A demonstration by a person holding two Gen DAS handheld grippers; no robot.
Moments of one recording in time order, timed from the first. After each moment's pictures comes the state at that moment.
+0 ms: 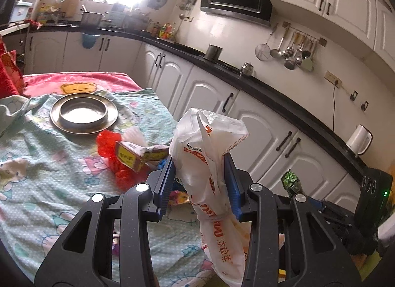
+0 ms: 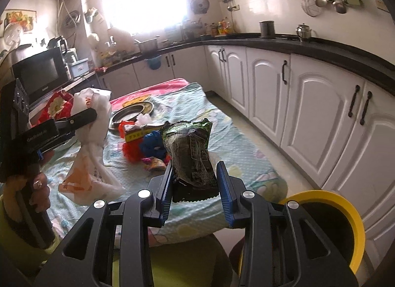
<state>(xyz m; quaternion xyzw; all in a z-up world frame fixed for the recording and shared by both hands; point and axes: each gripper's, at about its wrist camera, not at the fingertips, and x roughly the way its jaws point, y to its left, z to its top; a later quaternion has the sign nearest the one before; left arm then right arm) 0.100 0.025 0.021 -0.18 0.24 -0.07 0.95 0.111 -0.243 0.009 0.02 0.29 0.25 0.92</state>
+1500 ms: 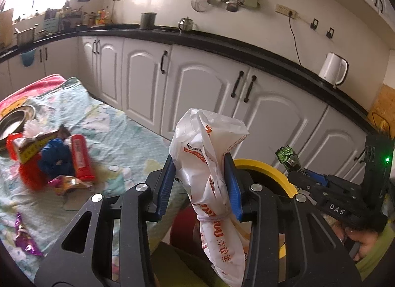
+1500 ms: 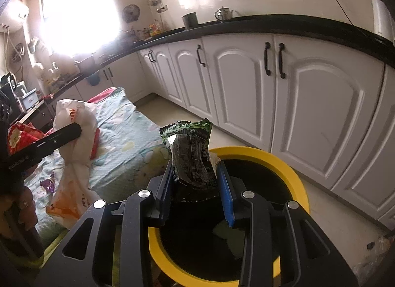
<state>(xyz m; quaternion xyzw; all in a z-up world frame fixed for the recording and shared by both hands) 0.138 -0.156 -0.014 -0.04 0.30 -0.19 0.93 0.080 -0.398 -0.045 0.09 0.31 0.09 0.94</state>
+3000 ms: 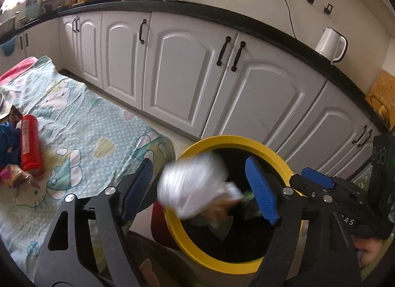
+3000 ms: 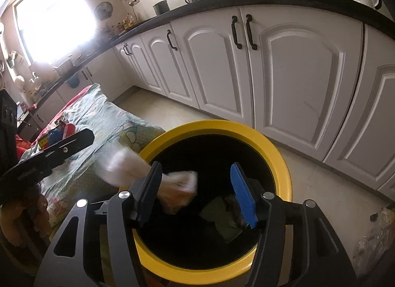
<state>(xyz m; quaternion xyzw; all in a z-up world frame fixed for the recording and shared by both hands) 0.168 -0.210 -0.057 -0.03 0.37 -0.23 0.90 0.082 -0.430 -0.076 0.13 0.36 0.05 0.92</state>
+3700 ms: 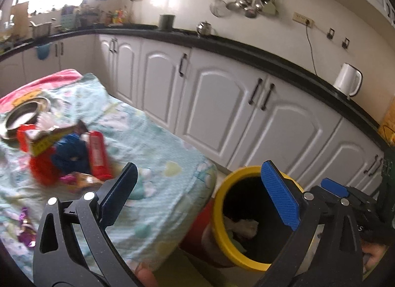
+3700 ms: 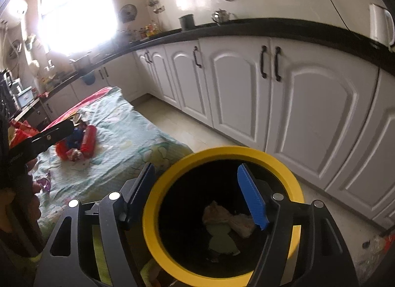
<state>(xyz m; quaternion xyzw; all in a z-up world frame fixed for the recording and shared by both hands) 0.141 -0.130 -0.015 -0.06 0.29 -0.14 0.95 0.077 -0.378 -0.035 0.07 0.30 0.09 0.95</state>
